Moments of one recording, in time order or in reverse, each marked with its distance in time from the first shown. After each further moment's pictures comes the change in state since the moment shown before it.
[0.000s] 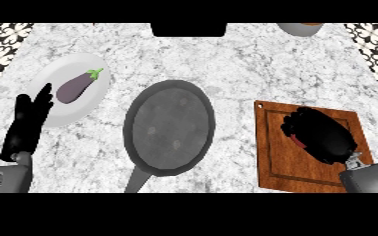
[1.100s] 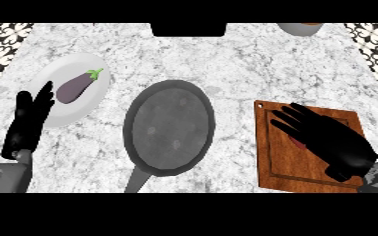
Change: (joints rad) left arm -0.012 0.063 -0.090 0.010 0.090 0.065 0.009; right arm 0.054 -0.140 0.066 -0.206 -0.237 0.205 0.114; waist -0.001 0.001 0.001
